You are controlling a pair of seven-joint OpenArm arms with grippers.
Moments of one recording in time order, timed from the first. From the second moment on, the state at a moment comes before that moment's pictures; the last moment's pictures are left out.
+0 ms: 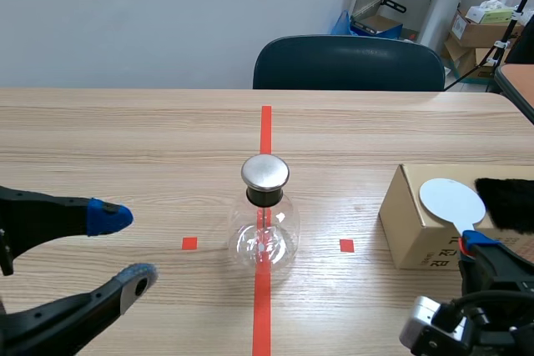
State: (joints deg) left arm 47.6 -56.6 7.6 118.6 -21.4 -17.1 -21.3; right arm -35.2 19.9 -5.8 81.4 -71.7 -38.5 3.9
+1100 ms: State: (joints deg) left arm 14.1 -45.9 35.8 82.0 -21.5 -16.2 -26.5; right arm -24.2 20.5 -24.8 91.4 -83.3 -38.2 -20.4
